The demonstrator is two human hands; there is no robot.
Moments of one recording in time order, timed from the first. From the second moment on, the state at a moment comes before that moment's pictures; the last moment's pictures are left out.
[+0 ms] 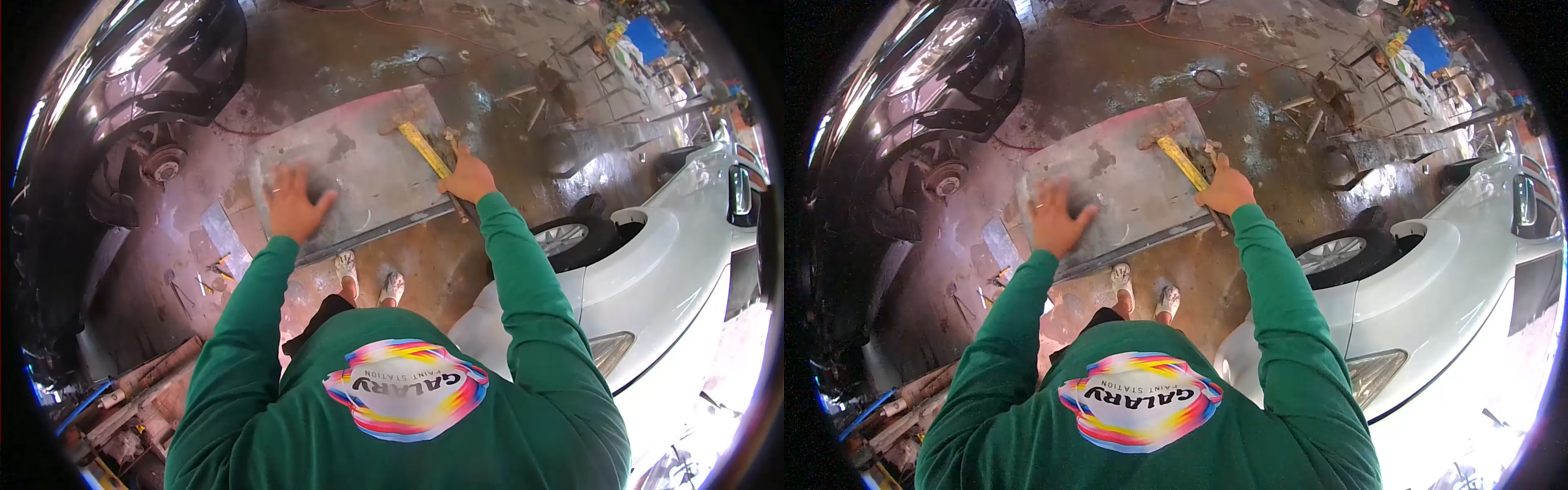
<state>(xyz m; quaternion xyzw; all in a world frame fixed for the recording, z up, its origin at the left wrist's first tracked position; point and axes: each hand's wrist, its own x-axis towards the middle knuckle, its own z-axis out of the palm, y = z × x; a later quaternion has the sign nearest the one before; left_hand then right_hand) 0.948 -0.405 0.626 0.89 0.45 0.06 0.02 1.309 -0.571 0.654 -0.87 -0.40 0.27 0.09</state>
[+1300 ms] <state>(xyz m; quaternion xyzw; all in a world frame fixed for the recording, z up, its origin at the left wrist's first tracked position) 0.731 -0.281 0.605 0.50 0.77 0.21 0.34 1.174 -0.442 0.652 -0.84 -0.47 0.25 0.12</state>
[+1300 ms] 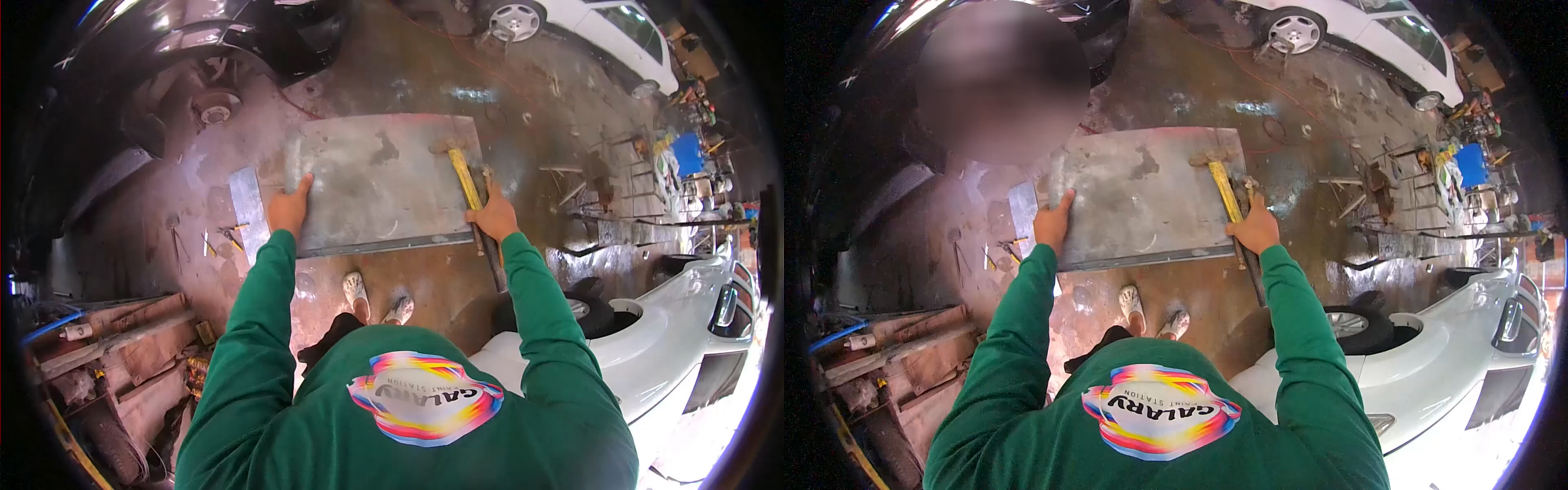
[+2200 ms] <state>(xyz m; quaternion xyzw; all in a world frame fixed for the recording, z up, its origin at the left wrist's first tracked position) 0.425 -0.828 0.491 0.28 0.90 -0.17 0.30 1.192 -0.441 0.639 -0.80 -0.54 0.24 0.08</state>
